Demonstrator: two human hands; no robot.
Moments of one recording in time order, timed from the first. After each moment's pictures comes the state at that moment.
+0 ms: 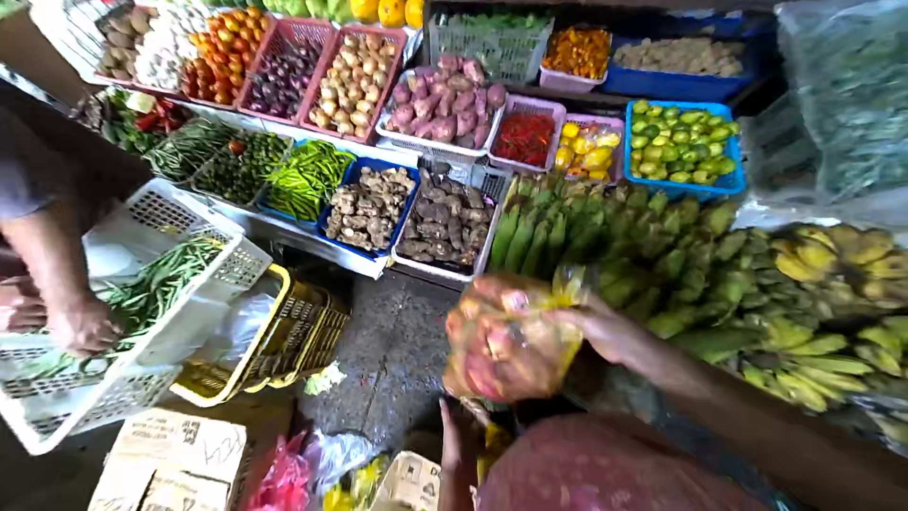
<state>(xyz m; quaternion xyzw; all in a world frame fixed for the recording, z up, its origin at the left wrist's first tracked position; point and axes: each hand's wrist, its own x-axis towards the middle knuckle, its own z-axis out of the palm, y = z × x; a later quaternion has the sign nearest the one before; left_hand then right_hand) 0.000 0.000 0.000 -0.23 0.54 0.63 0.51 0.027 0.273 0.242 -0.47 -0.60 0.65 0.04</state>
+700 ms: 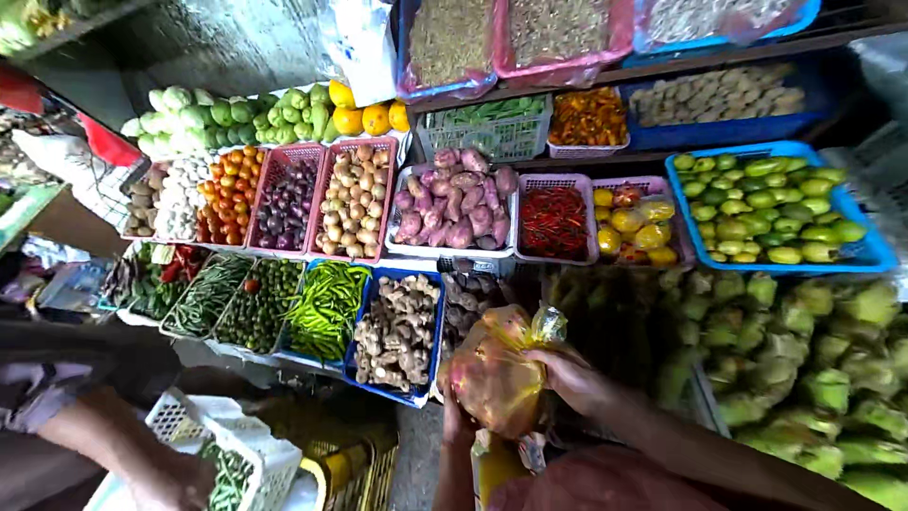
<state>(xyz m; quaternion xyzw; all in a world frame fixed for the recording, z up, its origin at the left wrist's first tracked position) -0.353 0.276 0.063 -0.17 0.62 0.58 0.50 -0.217 0.436 0.209 -0.48 -0.39 0.78 0.10</state>
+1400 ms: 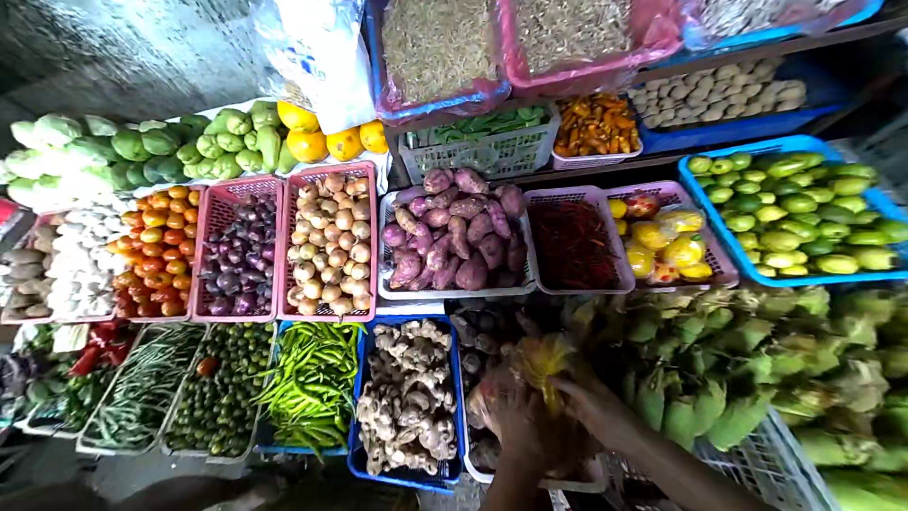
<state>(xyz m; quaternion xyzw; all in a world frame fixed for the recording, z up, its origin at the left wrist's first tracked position) -0.432 0.398 0.085 0.52 0.73 0.13 0.42 -0.316 0.482 0.120 -0.57 -0.34 0.73 0.16</state>
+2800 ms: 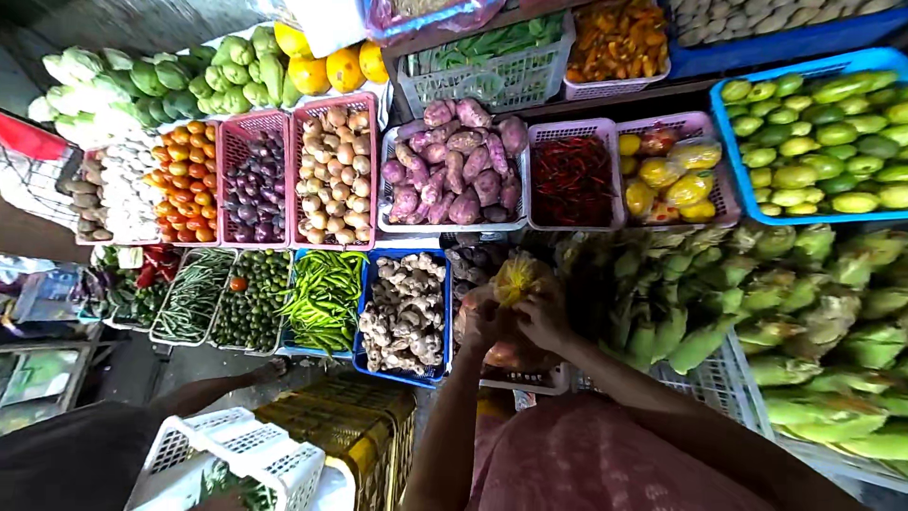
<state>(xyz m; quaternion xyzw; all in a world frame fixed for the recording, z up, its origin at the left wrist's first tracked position) -0.438 0.402 0.091 0.34 0.75 0.28 0.48 -0.293 0.486 0.084 -0.40 -0.78 0.47 -0.07</state>
